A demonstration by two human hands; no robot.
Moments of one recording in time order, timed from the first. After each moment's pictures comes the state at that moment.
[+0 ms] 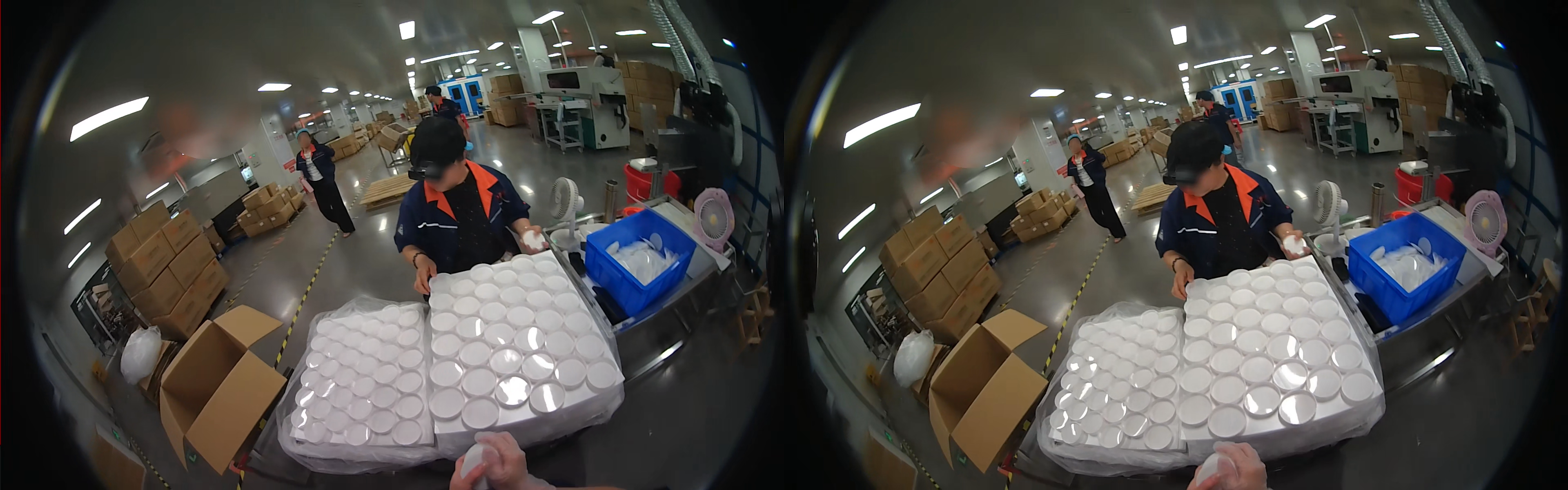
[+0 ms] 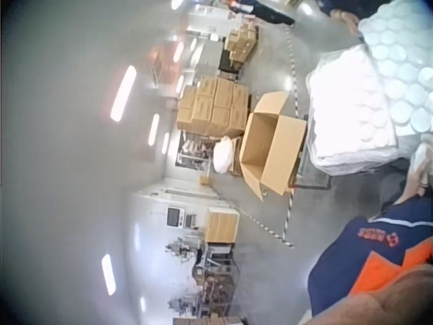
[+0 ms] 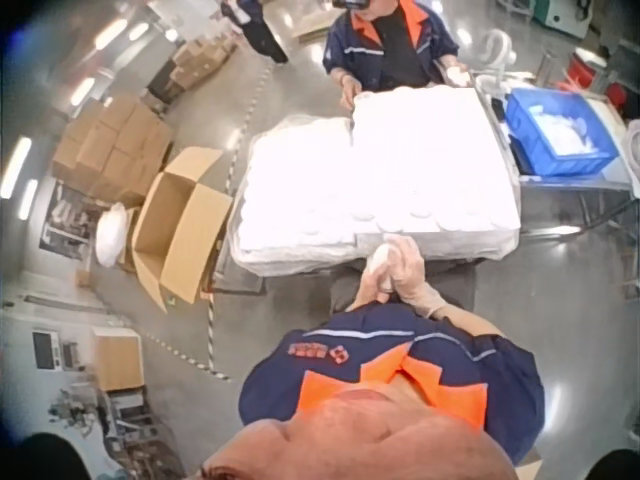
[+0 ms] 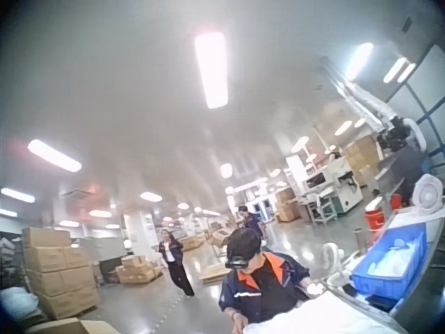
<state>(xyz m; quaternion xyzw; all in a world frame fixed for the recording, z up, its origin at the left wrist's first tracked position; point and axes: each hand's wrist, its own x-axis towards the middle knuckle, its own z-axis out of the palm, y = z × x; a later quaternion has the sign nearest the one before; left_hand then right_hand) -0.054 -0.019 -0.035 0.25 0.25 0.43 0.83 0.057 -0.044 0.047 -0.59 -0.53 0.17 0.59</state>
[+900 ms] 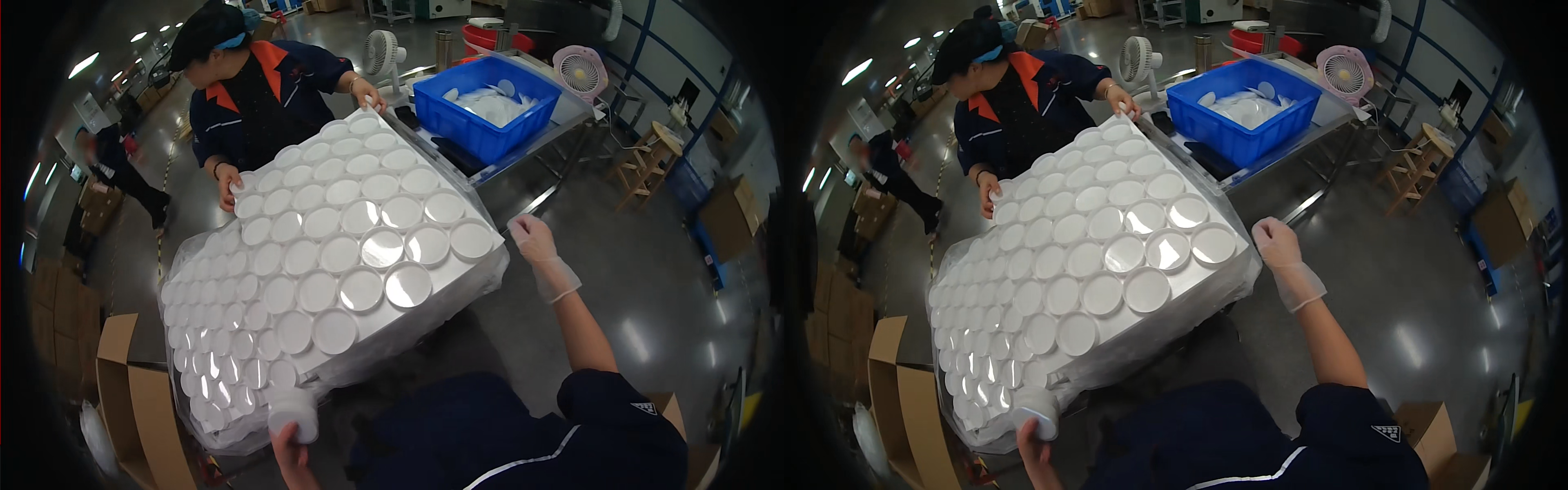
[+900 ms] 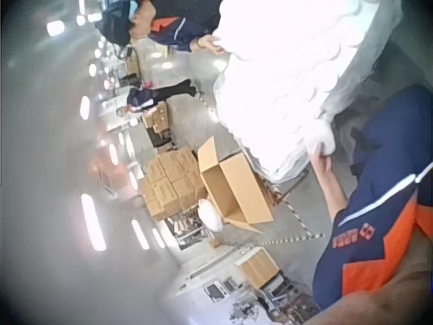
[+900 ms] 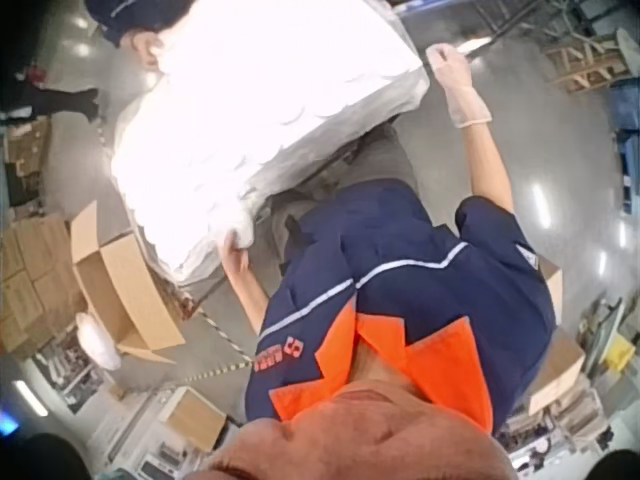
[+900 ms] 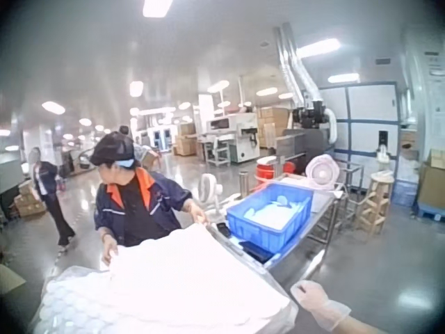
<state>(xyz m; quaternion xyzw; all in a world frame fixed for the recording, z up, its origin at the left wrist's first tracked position) -0.158 0.064 -0.022 0.31 0.39 0.40 0.77 0.351 -0.088 -0.029 -0.83 -0.27 0.00 0.48</state>
